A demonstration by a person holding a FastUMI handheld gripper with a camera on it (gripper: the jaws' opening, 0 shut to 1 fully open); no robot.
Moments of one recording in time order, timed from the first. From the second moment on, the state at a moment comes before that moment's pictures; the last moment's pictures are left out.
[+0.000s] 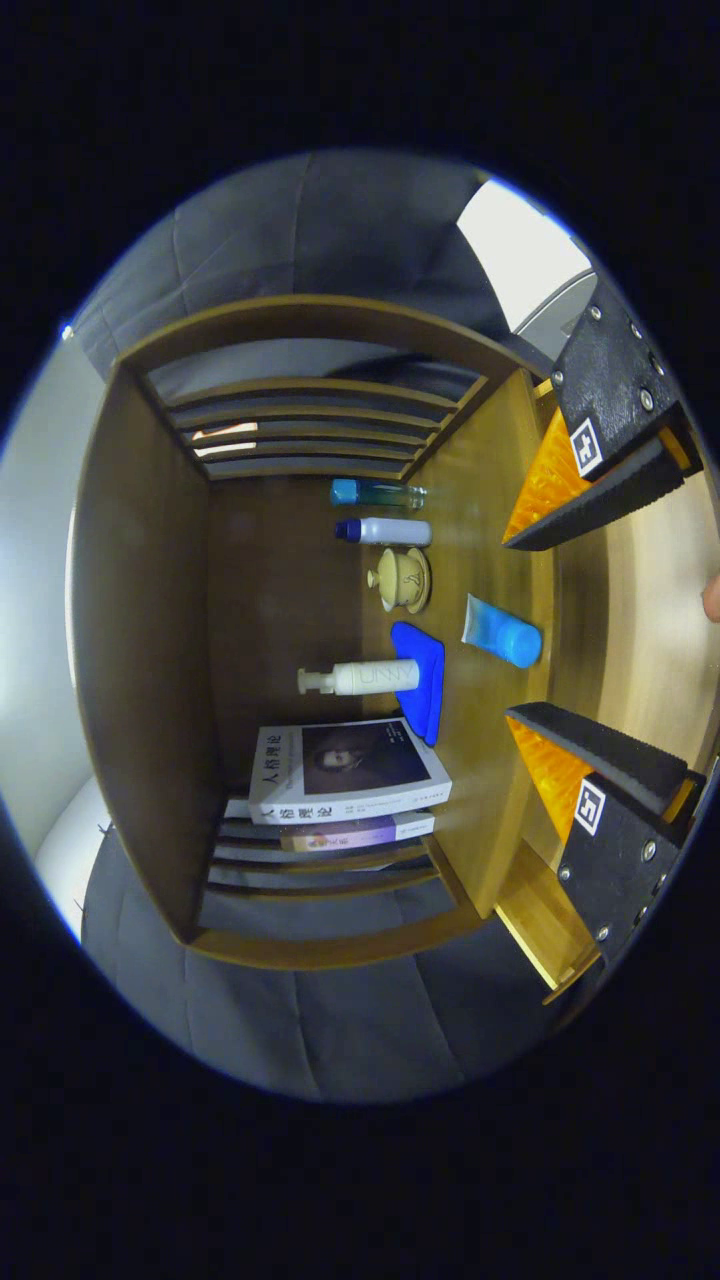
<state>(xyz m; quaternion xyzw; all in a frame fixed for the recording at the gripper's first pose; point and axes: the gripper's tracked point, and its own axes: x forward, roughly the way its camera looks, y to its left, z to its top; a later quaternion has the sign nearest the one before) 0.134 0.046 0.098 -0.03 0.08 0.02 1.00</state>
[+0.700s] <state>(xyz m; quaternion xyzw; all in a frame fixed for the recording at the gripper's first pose) 0.008 0.077 0.062 -0.04 0.00 0.05 1.00</state>
